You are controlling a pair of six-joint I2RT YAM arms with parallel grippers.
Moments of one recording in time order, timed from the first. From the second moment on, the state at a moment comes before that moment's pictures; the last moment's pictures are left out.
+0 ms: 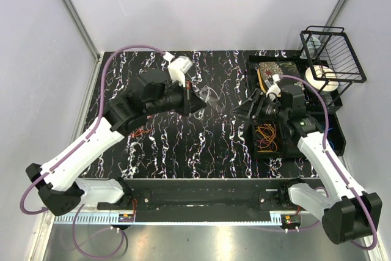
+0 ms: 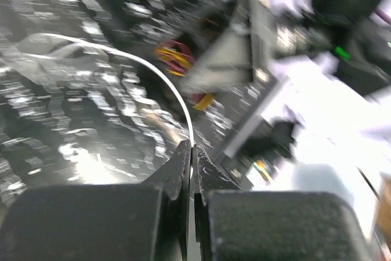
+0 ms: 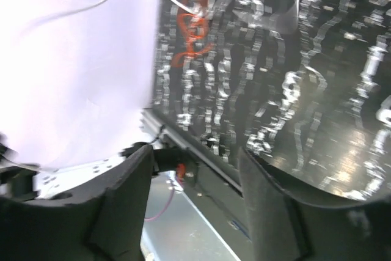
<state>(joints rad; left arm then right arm) -0.82 1.22 1.42 -0.58 0.18 -0.52 0.23 1.02 0.84 -0.32 -0.67 0.79</state>
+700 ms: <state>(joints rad) -0.82 1.28 1.40 -0.53 0.47 -0.51 0.33 1.01 0.75 -0.23 -0.60 1.08</state>
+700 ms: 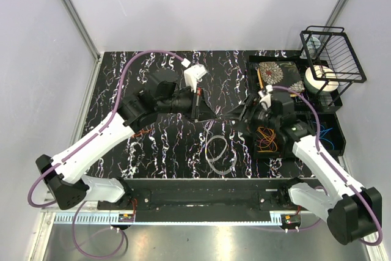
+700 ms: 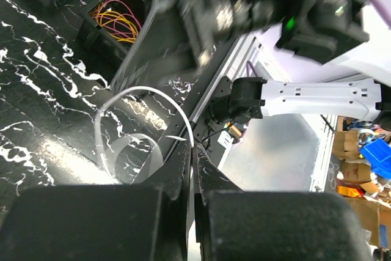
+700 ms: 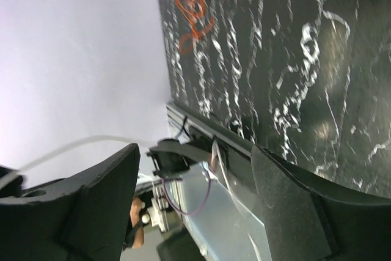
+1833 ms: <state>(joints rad) -0.82 1.32 1.44 -0.51 0.50 -0.54 0.51 1.20 0.81 -0.24 -0.42 0.84</state>
